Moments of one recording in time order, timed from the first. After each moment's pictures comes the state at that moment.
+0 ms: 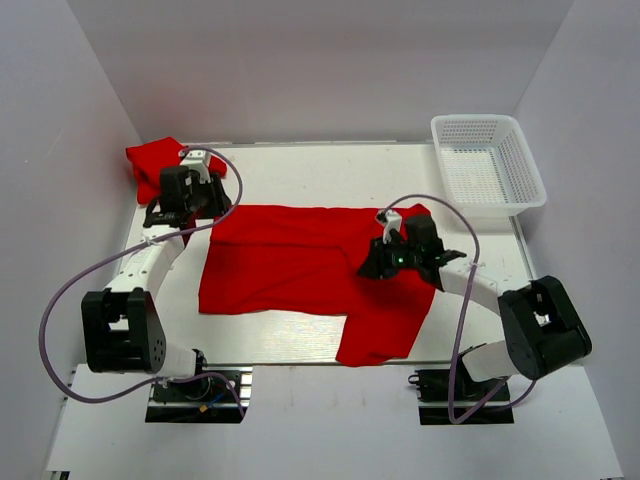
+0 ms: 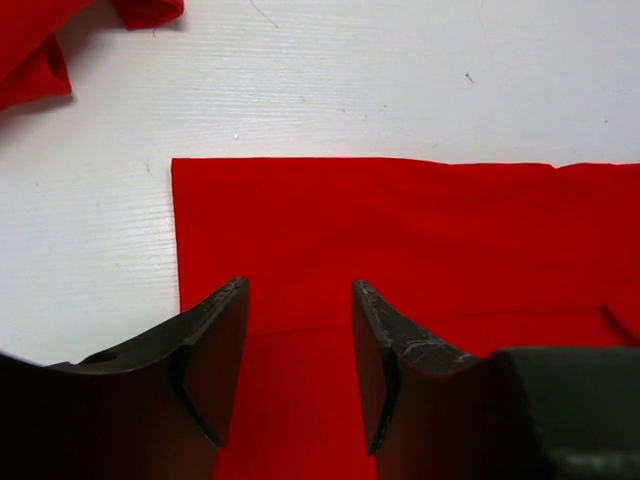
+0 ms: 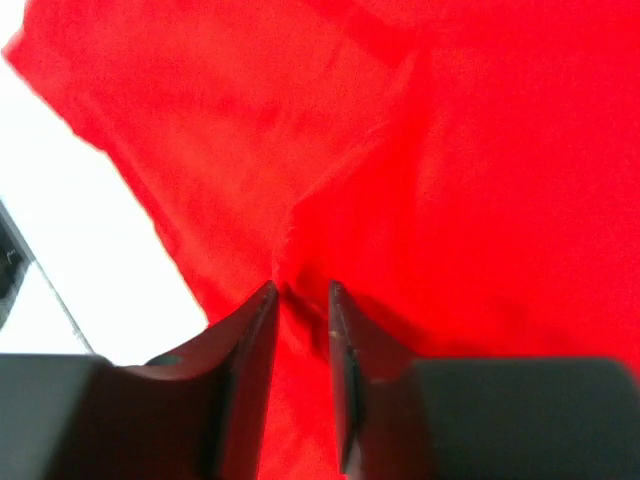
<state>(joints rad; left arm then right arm) -0.01 1.40 1.00 -0.13 0.19 -0.11 0.43 1.40 0.65 0.07 -0.55 0.21</state>
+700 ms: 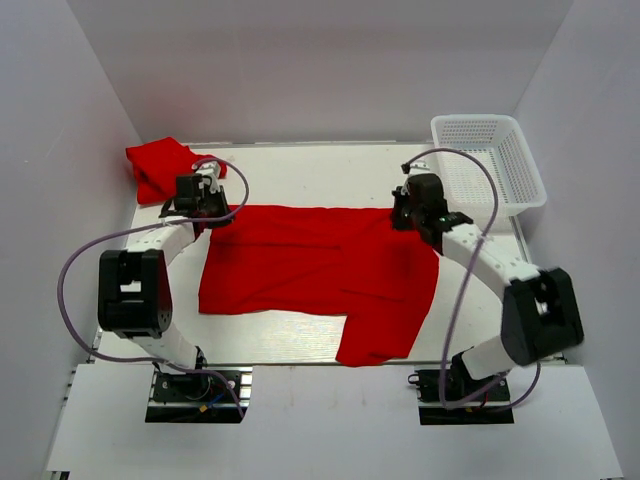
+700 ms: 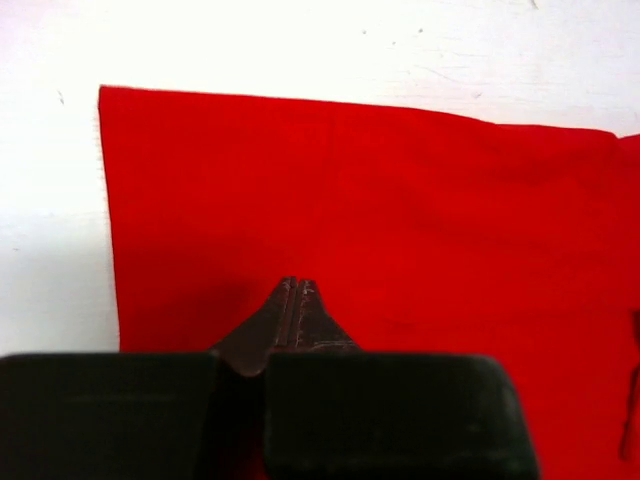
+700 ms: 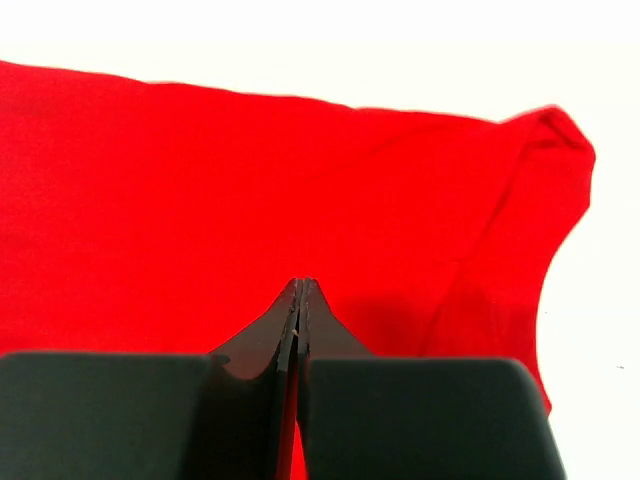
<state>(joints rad) -0.01 1.62 1.00 -0.08 0.24 -0.18 0.40 1.43 0.97 -0.16 0.02 0.25</state>
